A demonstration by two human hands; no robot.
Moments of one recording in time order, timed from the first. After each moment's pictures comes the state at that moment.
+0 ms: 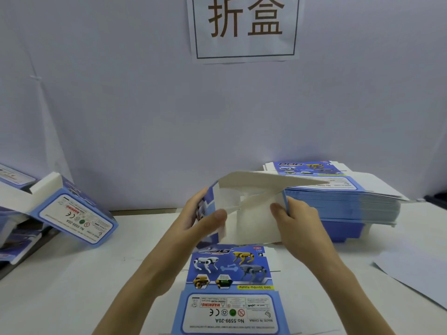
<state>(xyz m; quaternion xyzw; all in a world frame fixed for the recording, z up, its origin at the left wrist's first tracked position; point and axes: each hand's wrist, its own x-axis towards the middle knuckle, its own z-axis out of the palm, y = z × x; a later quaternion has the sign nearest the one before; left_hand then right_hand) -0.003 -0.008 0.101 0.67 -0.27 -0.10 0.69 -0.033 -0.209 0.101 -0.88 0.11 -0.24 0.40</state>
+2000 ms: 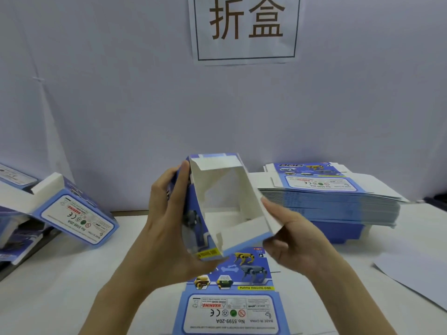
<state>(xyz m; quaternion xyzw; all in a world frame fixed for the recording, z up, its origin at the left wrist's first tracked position) -0.006 0.017 0.110 0.79 -0.41 0.30 0.34 -0.037 -0.198 0.101 -0.45 0.04 0.04 0.89</state>
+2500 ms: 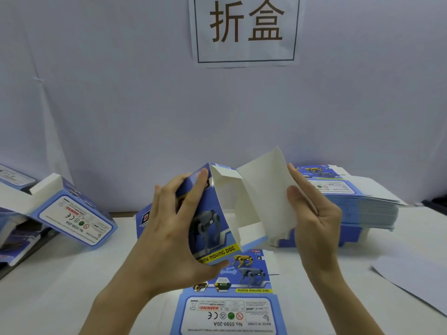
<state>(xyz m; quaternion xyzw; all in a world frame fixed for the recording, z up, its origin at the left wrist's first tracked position) -0.009 0.015 0.103 0.82 -0.39 0.32 0.27 -0.041 -0.199 0.104 -0.60 -0.07 -0.46 0.65</state>
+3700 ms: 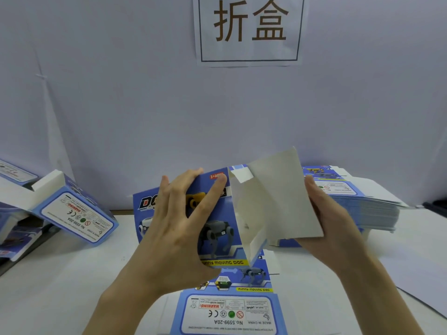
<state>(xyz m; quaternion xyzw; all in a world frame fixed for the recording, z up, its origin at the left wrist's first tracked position) -0.009 0.009 0.108 0.82 -0.40 0.39 0.15 -0.062 -0.219 0.127 -0.49 -0.12 -0.07 0.86</state>
